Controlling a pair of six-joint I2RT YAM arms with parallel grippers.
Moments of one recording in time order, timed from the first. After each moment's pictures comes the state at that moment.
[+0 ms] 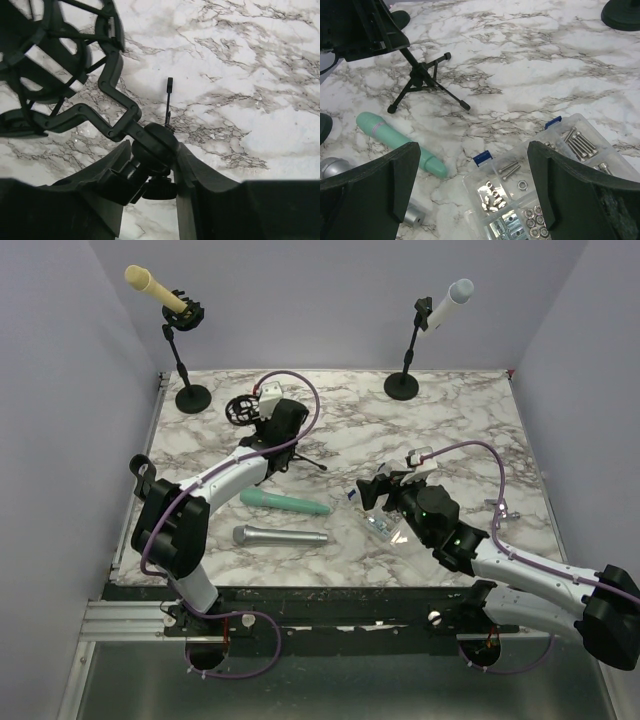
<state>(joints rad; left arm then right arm) -0.52 1.67 1.18 -0.16 -0.61 -0.53 0.85 1.00 0.47 0.40 0.42 0.29</state>
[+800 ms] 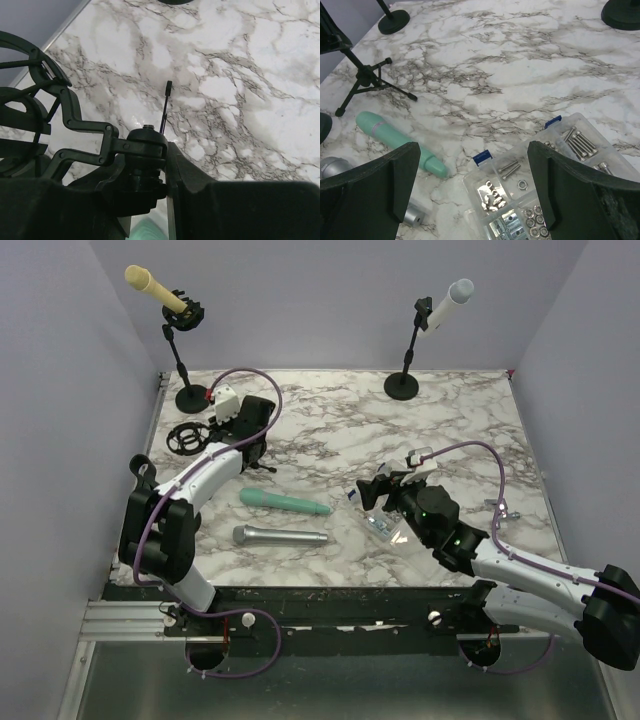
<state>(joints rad) -0.34 1.60 1.14 -0.31 -0.81 -0.60 0.85 1.00 0.47 0.40 0.42 0.29</state>
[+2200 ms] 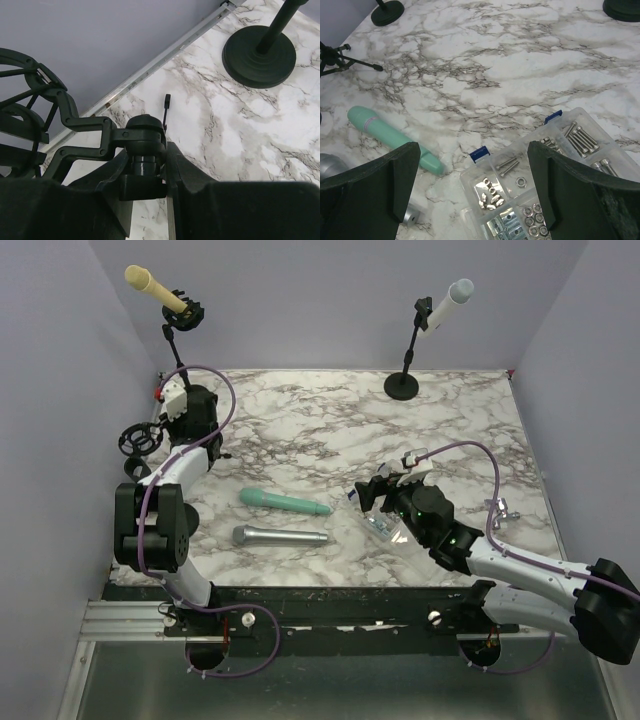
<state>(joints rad) -0.02 1.65 1.06 0.05 -0.82 -0.37 0.85 1.04 0.46 0.43 0.42 0.29</state>
